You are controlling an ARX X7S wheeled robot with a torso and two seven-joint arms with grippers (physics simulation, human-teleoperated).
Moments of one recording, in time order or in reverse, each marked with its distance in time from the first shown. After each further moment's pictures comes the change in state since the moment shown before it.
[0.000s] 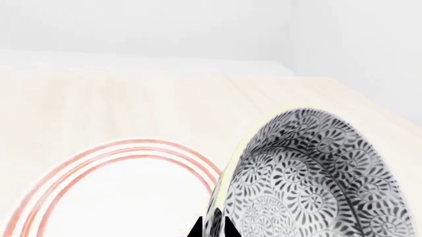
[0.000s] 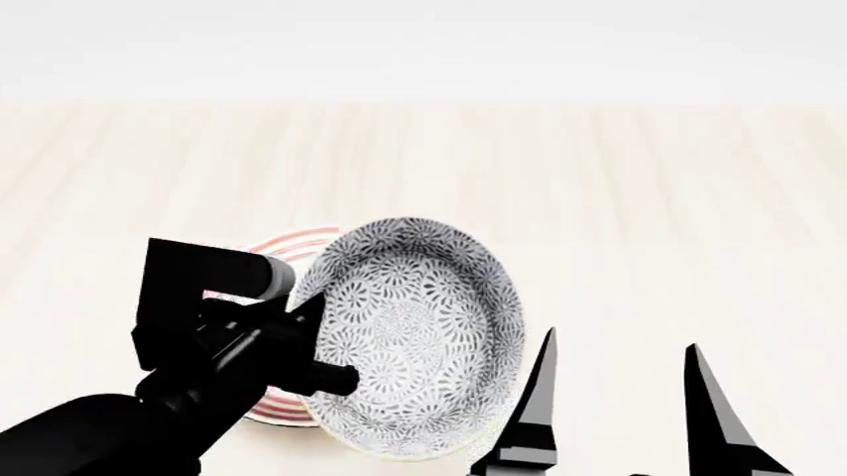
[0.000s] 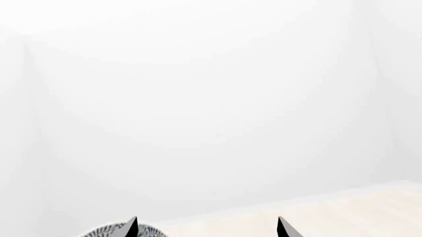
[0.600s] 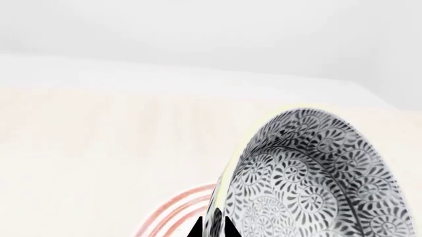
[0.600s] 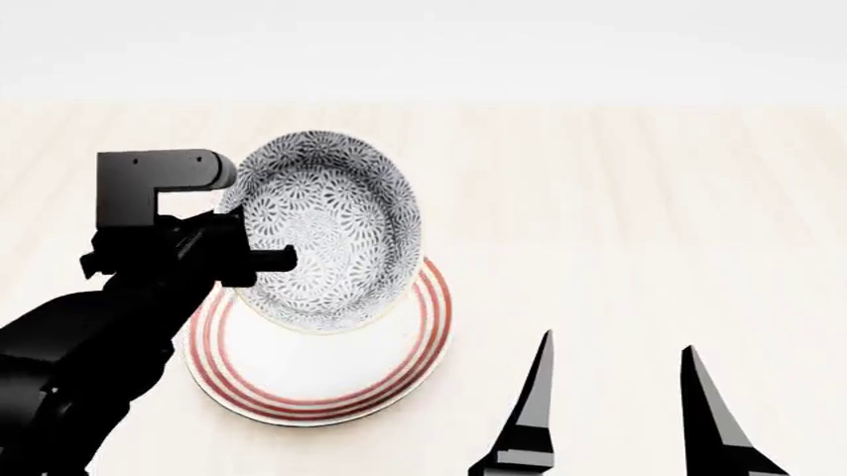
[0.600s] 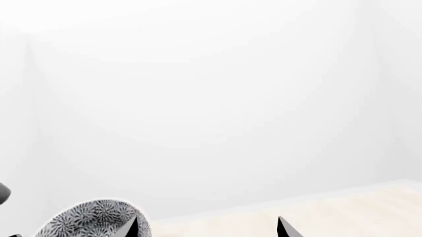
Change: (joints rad) left arm -0.302 0.059 -0.025 -0.659 0.157 0.300 0.066; right arm -0.002 0.014 -0.014 -0.001 0.008 -0.004 0.012
